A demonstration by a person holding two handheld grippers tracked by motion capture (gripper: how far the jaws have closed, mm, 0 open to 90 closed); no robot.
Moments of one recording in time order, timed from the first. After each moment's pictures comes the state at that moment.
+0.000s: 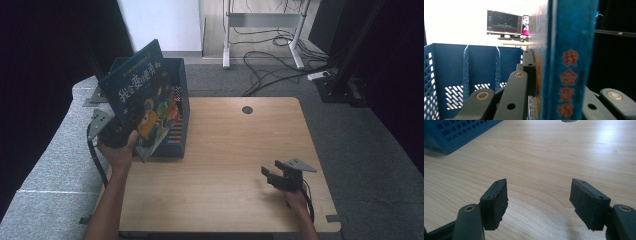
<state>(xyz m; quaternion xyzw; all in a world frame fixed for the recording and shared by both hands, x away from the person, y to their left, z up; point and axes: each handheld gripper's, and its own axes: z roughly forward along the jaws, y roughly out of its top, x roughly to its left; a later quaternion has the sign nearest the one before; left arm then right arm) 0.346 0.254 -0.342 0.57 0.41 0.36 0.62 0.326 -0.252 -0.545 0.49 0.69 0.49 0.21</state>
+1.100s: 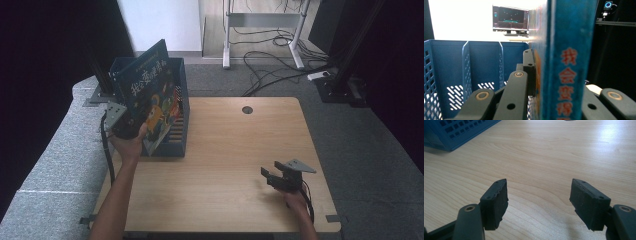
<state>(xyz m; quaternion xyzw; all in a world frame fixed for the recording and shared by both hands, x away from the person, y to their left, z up) 0.377 0.238 -0.350 0.58 0.42 0.37 0.59 0.324 -0.250 -0.546 0.49 0.70 0.48 0.21</state>
